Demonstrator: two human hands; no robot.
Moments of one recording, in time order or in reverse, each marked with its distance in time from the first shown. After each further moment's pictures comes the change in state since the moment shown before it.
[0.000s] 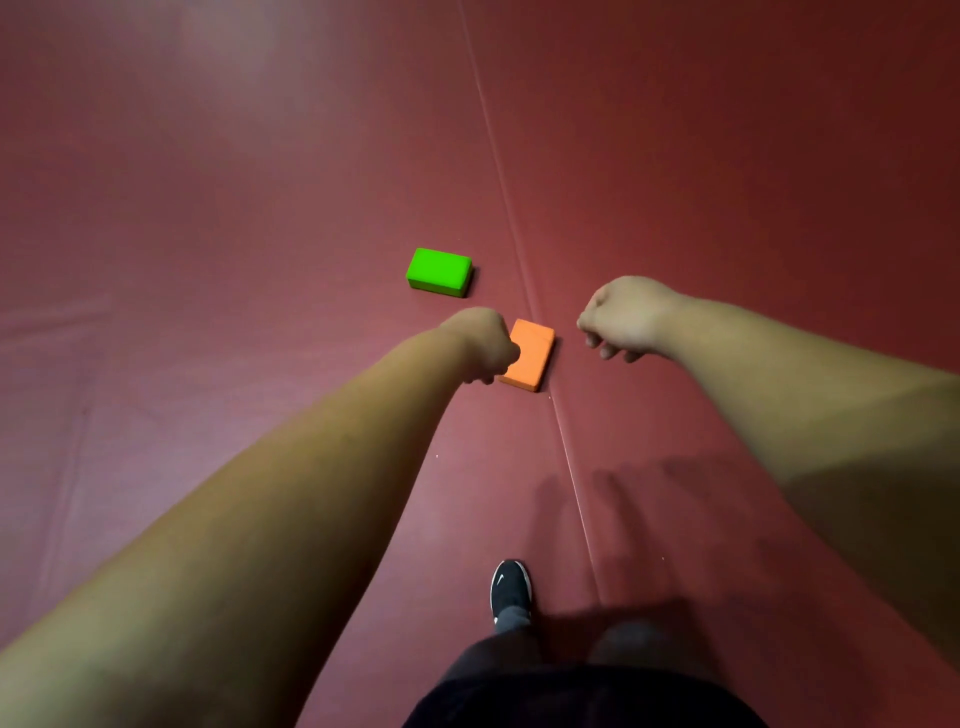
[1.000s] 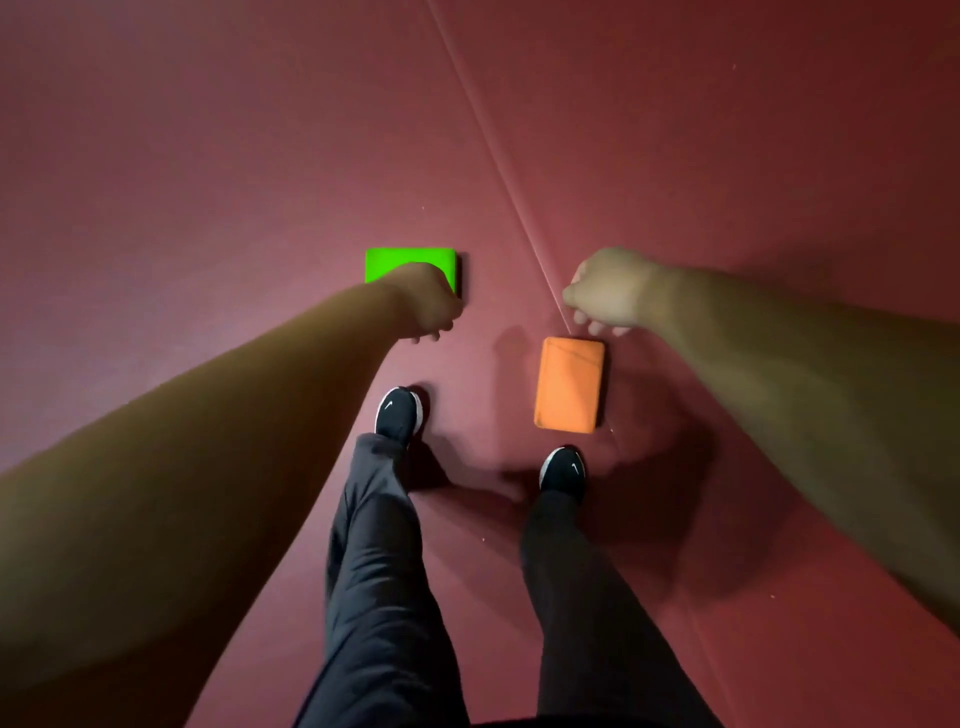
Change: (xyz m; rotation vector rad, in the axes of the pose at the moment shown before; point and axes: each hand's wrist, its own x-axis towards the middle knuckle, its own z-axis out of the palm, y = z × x) left_hand 0.606 -0.140 -0.202 -0.019 -0.336 -0.129; right_hand 0.604 -0.089 -0.032 0.105 -0.204 0.342
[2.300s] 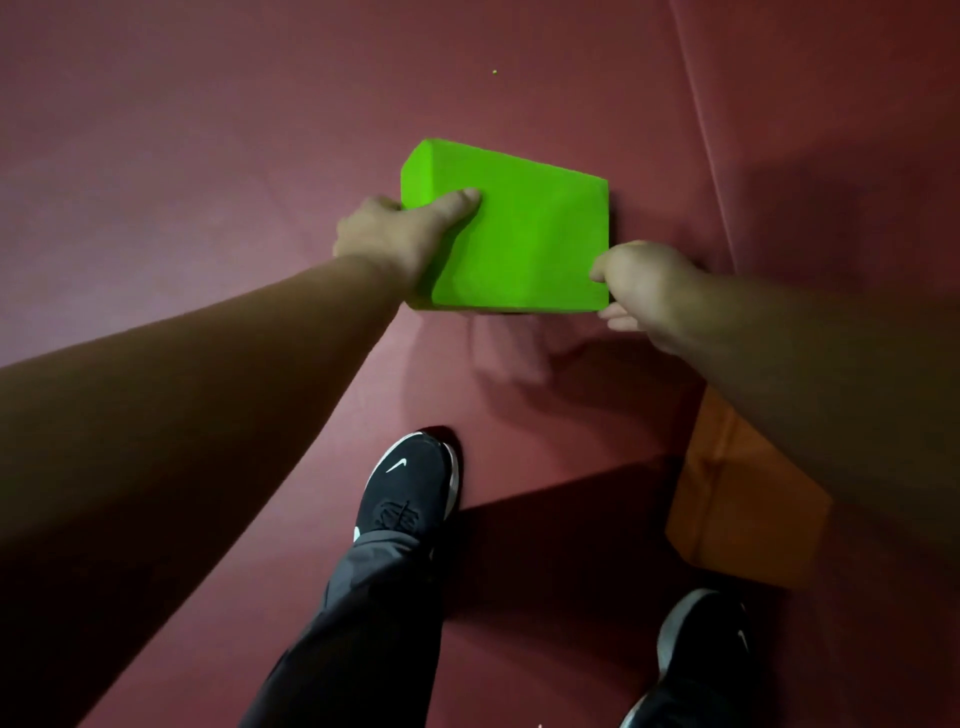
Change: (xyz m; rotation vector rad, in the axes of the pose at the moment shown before) left_hand 0.428 -0.250 0.039 -0.658 0.516 -0.265; right_hand 0.450 -0.051 0.238 0.523 0.131 0.150
